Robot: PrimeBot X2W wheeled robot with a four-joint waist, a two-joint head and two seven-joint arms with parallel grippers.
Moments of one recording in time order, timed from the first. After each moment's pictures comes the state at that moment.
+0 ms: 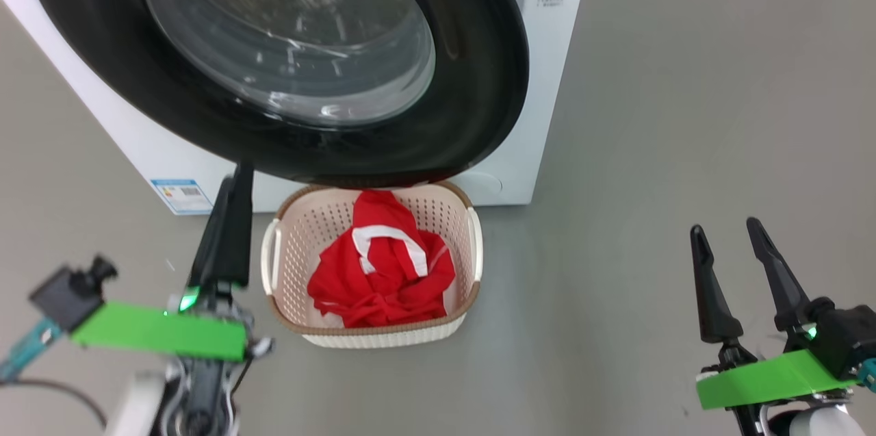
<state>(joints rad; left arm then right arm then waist) -0.36 0.15 -0.18 0.14 -1.30 -0.12 -0.14 -0.03 -0.04 -0.07 0.06 0.24 0.12 -0.26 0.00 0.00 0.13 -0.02</state>
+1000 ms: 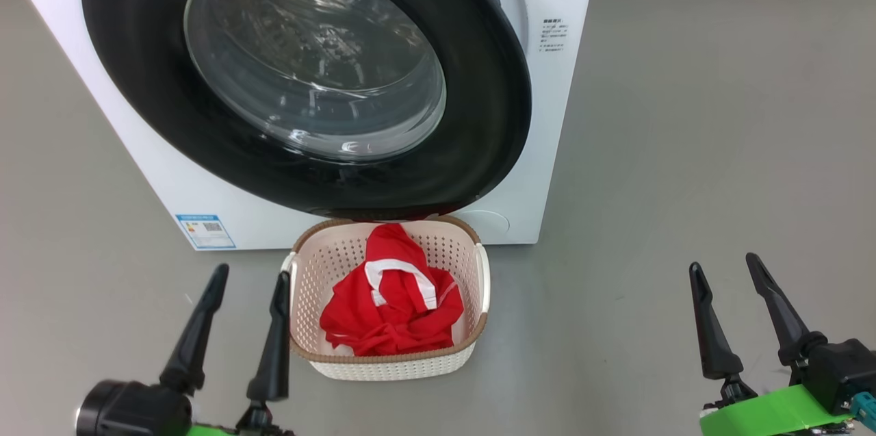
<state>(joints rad) -0.03 0.14 -0.14 -0.05 -0.26 0.00 -0.25 0.07 -0.04 -0.08 0.04 0.17 0.12 -0.26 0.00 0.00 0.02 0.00</state>
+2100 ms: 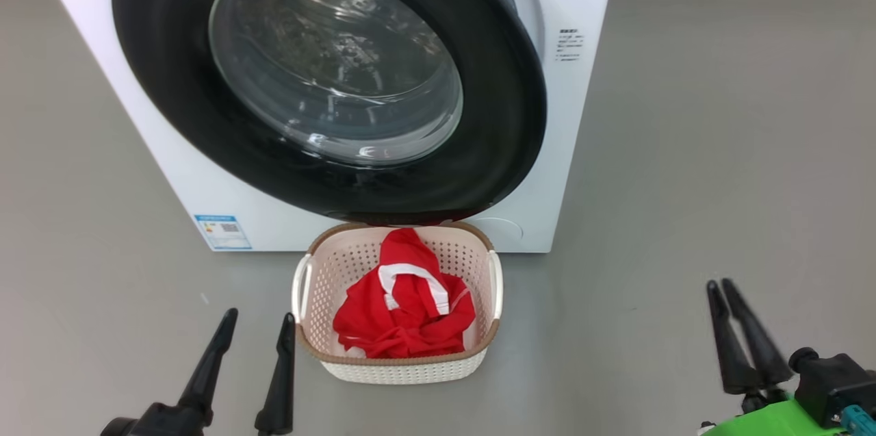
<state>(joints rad) 0.02 0.09 -0.10 0.07 -0.20 -0.04 -0.25 0.10 -0.04 -0.08 0.07 0.17 0.12 -0.26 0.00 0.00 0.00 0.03</state>
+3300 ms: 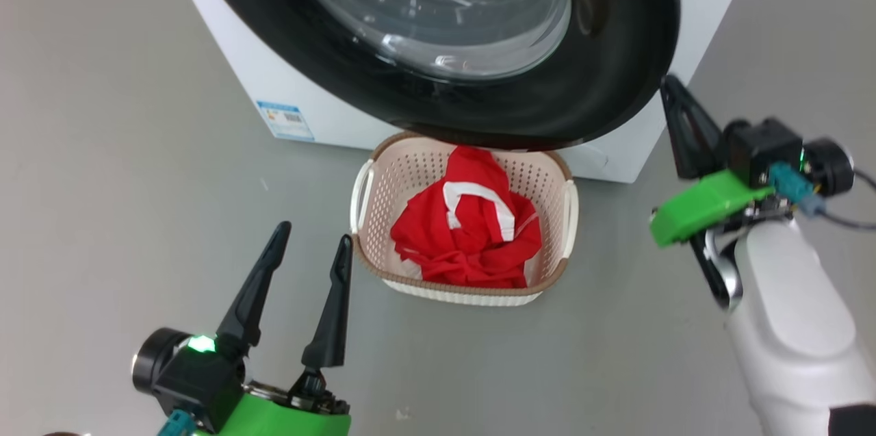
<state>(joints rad) -0.13 0.05 -0.19 -0.04 -0.20 -0.06 -0.25 -0.55 -0.06 0.01 0.54 0.04 0.12 -0.26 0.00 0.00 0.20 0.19</state>
